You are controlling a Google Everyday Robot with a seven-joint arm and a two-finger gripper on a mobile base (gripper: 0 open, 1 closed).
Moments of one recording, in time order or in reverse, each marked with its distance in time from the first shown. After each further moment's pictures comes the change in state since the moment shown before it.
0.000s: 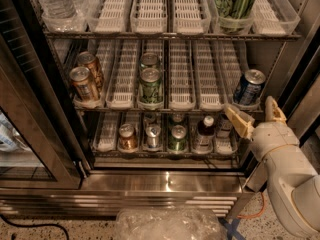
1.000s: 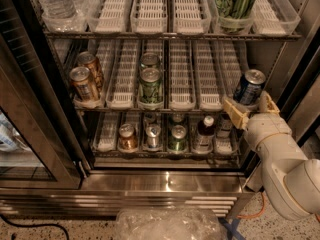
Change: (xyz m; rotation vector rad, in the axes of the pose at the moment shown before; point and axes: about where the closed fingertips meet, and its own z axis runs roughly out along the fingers) arm 0.006 -0.003 0.028 0.010 0.036 0.027
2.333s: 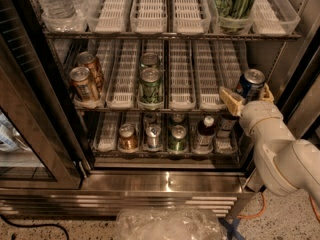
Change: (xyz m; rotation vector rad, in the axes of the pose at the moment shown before) arm 0.006 -0.007 0.049 0.015 0.009 -0.023
